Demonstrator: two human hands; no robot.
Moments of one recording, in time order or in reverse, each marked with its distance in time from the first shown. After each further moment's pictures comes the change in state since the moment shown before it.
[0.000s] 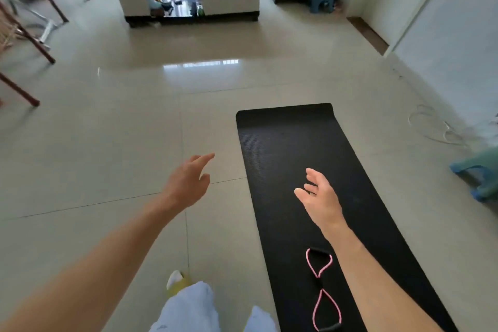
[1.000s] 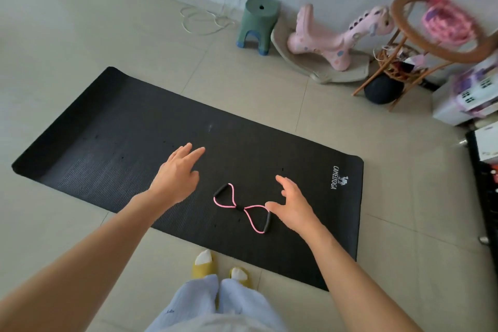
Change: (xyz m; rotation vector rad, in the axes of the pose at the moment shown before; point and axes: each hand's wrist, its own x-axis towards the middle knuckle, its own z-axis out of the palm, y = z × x) left_hand 0.047 0.247 0.214 0.254 -0.685 0.789; right_hand -0.151 0.171 -0.109 0.165 0.459 0.752
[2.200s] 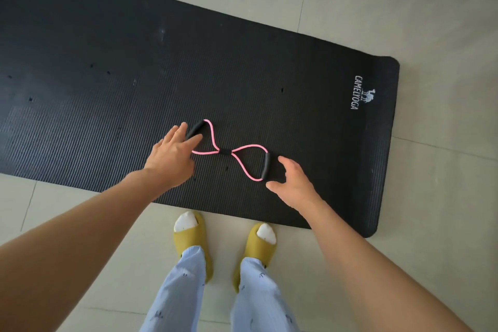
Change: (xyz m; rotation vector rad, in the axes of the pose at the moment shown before) left_hand 0.146 -0.086 0.283 0.273 -0.399 0.048; right_hand 0.171 0.213 0.118 0.044 -0.122 0.307
